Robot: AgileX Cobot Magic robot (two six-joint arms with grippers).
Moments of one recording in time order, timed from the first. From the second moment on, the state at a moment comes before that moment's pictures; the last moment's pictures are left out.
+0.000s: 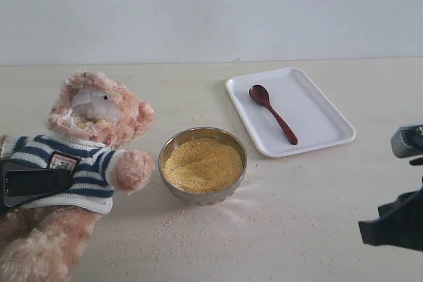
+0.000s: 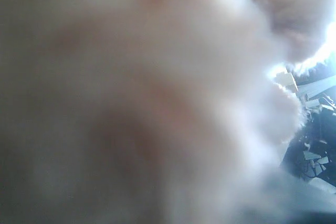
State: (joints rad) left arm 0.38 1.62 -0.34 -1.55 1.19 1.71; right arm 0.38 1.08 -0.30 0.04 0.20 0.09
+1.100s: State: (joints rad) left arm 0.38 1.62 -0.34 -1.55 1.19 1.71; right arm 0.31 0.23 -0.16 0.03 0.21 0.09
